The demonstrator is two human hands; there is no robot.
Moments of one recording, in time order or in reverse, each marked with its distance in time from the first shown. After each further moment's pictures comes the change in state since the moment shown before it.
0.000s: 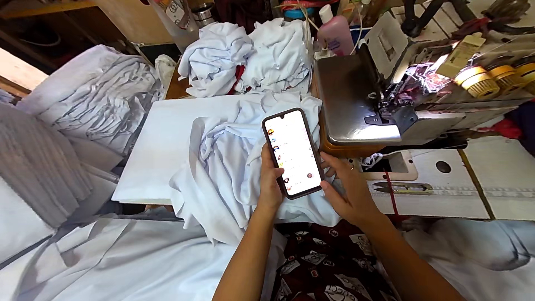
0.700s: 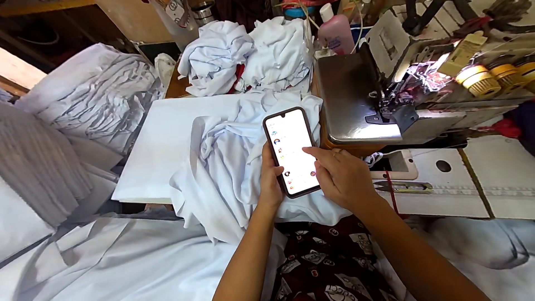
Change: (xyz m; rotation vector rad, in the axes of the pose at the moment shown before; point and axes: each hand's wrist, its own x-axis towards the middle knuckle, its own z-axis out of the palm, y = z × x) left_hand 0.000 0.000 0.001 -0.004 0.001 0.014; right_hand 0.041 -0.023 -0.002 -0.298 0.023 -0.117
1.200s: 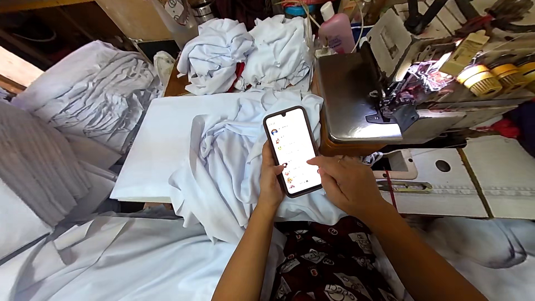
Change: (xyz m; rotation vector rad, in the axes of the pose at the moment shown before) left_hand 0.000 0.000 -0.001 -0.015 -0.018 0.000; right_hand -0.010 0.001 -0.010 0.068 -0.042 -0.035
